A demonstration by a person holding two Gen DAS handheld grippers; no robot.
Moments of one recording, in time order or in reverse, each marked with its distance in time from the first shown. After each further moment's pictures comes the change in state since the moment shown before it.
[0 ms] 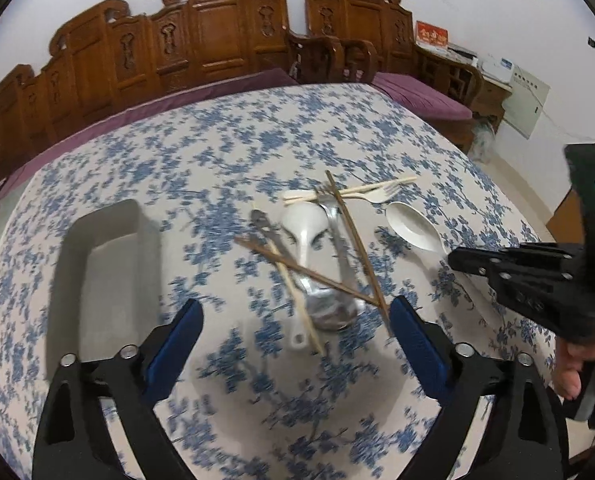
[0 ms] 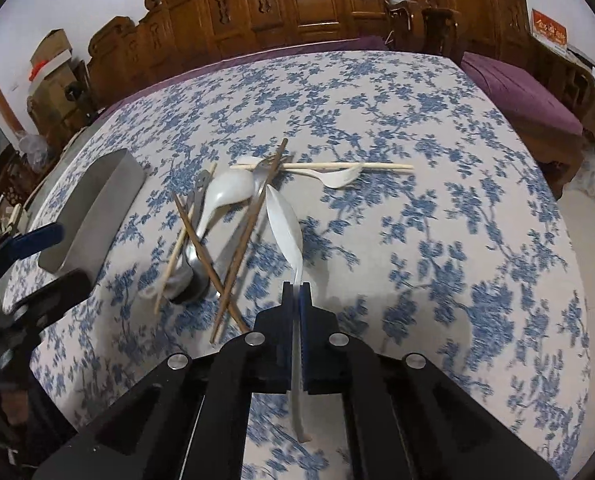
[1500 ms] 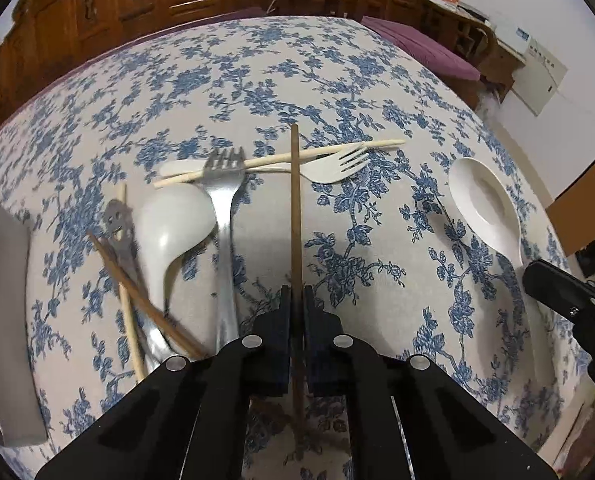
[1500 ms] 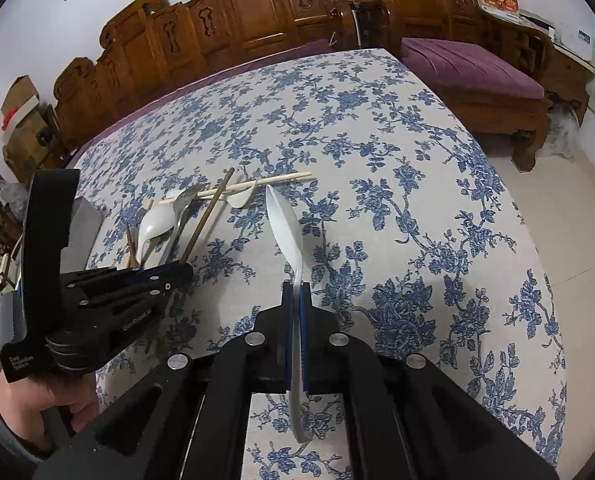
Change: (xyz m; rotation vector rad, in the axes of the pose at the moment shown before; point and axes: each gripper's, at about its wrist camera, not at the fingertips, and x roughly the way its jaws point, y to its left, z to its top) left arm 0.122 -0.064 0.038 -0.058 0.192 -0.056; right arm -0.016 -0.073 0.002 0.146 -0.046 -0.040
